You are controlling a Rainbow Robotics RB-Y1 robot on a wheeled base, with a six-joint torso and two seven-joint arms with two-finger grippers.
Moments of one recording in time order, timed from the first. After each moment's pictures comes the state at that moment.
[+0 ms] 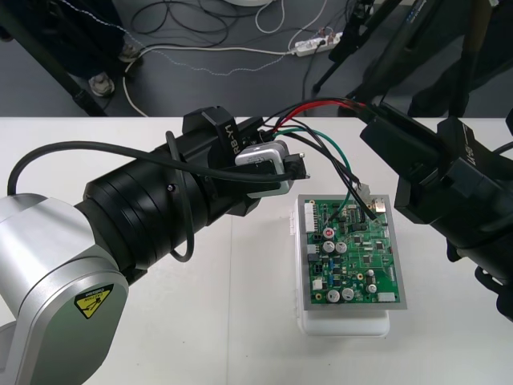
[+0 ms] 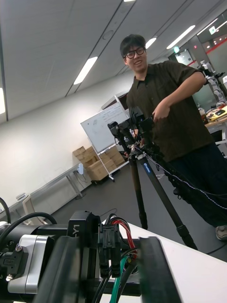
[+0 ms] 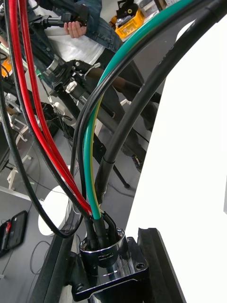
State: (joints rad) right arm 0.17 -0.40 -0.06 -2.36 1.09 -0.72 -0.66; left arm -0.09 0.23 -0.35 -2.48 -2.69 -1.00 0.49
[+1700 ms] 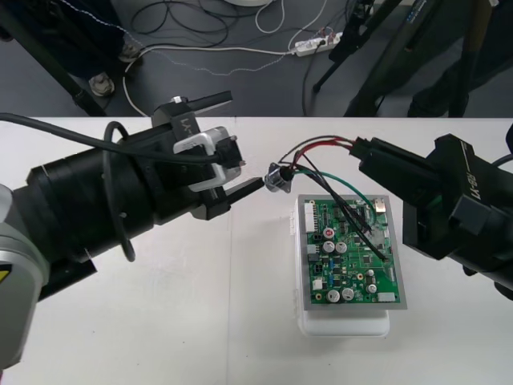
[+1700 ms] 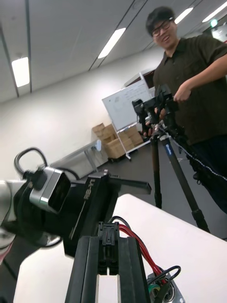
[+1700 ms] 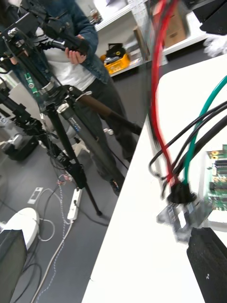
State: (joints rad) right arm 0.18 -0.40 -0.14 -2.37 1.09 -0.95 -0.66; left arm -0.09 0.39 -0.13 -2.48 -2.18 -0.98 0.49
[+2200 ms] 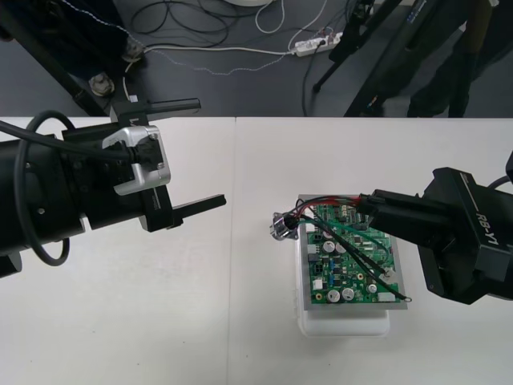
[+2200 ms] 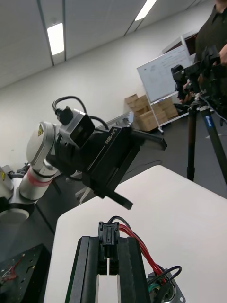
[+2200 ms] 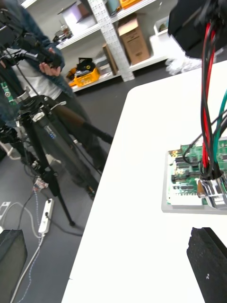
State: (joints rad) right arm 0.16 -0.41 -0.22 -2.30 1.03 -1.24 -0.66; left arm -0.09 0.66 0.03 -2.48 -1.76 -0.98 0.49
